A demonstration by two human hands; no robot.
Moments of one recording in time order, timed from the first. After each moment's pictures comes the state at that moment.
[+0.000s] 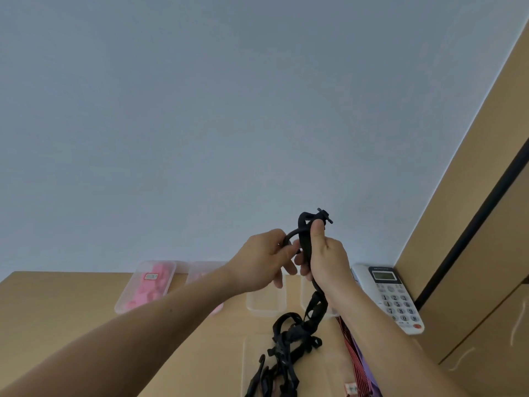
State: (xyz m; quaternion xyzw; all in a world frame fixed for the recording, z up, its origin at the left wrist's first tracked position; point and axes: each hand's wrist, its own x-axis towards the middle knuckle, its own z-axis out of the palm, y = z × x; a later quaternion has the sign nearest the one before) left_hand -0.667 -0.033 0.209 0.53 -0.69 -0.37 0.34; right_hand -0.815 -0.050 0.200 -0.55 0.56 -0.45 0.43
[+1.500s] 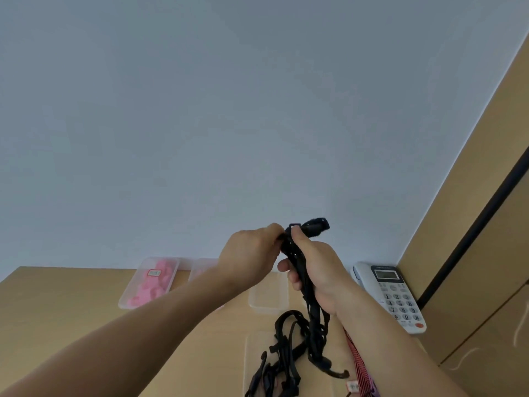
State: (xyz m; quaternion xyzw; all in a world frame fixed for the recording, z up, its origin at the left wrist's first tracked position) left_hand -0.655 -0.039 0.195 0.53 -0.77 0.04 0.35; right_hand -0.805 -0.037 0.207 -0.49 0.49 -0.38 0.61
